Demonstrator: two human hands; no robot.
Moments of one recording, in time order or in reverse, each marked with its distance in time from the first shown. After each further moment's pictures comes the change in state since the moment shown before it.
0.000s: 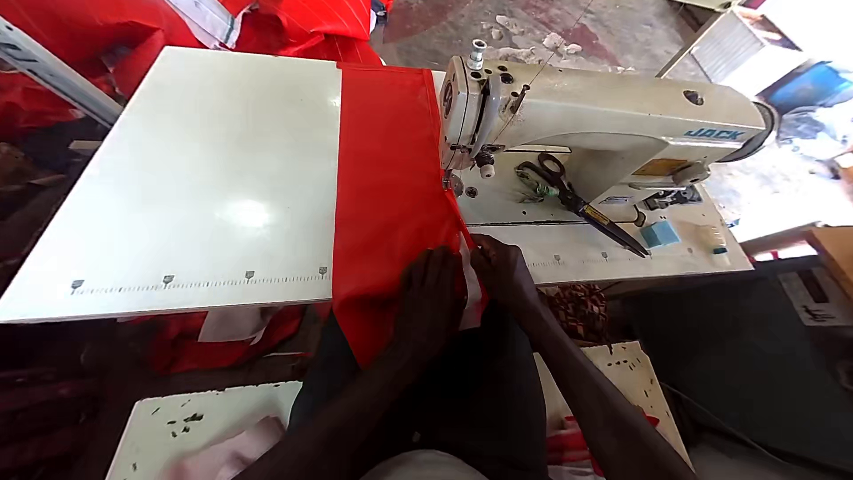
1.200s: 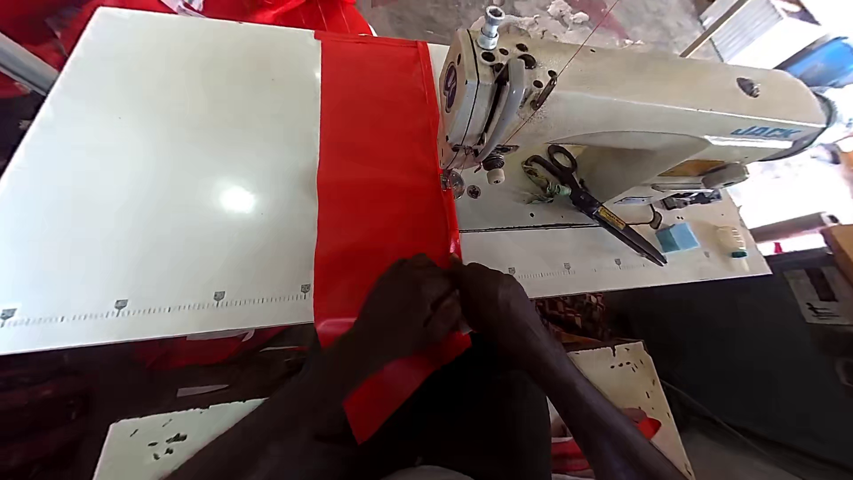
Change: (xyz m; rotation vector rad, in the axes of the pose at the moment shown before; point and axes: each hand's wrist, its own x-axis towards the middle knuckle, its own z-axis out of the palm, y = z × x) left_hand 0.043 -0.037 -0.045 -0.264 -0.153 0.278; right_hand -0.011 -0.030 0.006 -0.365 -0.192 -0.120
